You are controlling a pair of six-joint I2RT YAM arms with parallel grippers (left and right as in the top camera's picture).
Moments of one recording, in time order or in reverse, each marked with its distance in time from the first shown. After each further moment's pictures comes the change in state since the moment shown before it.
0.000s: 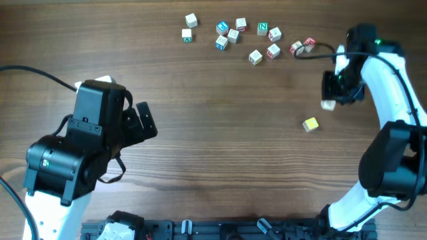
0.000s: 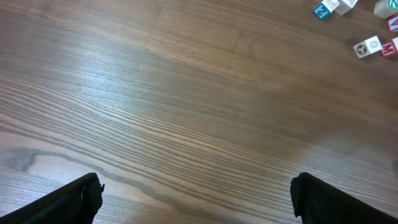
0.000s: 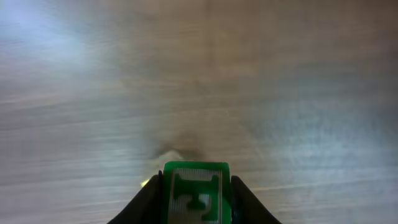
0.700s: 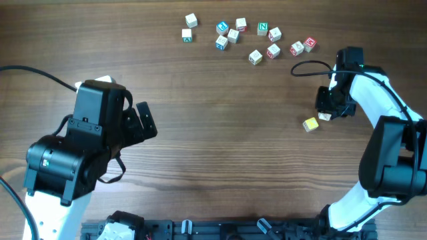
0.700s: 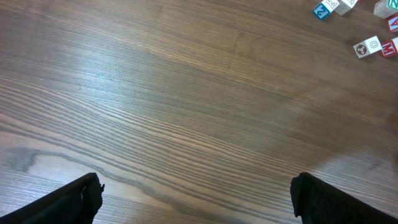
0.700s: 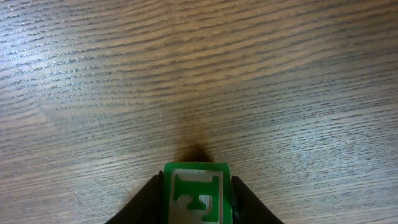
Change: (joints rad) left arm 0.000 0.000 0.000 0.000 0.000 0.000; right arm 0.000 -0.002 -0.258 0.309 0.059 0.071
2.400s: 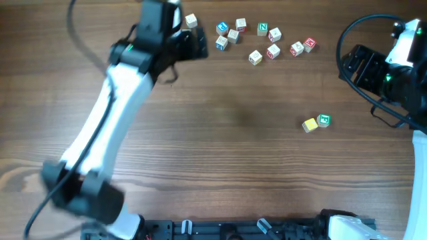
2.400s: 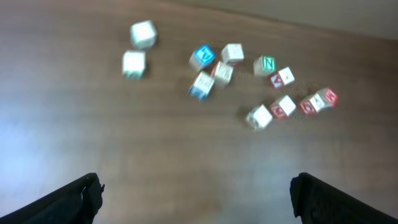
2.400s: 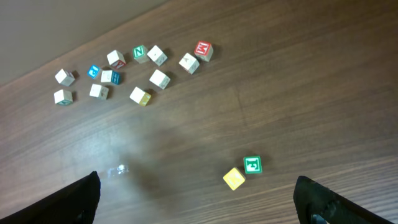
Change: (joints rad) left arm -0.043 0.683 0.263 0.641 0.264 0.164; right arm 0.000 -0.552 0.455 -0.397 -0.159 0.172
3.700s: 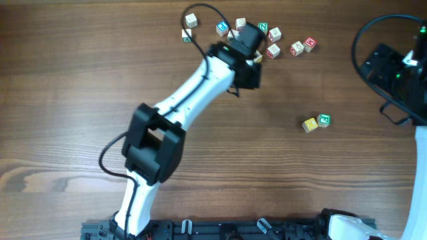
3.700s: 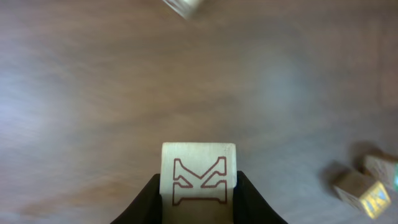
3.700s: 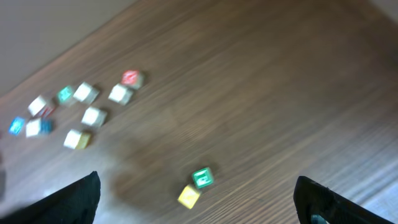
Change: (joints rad) left arm -0.311 0.433 0.196 -0.109 0.027 -0.091; right arm -0.047 0.017 0.000 -0.009 0.264 0.125
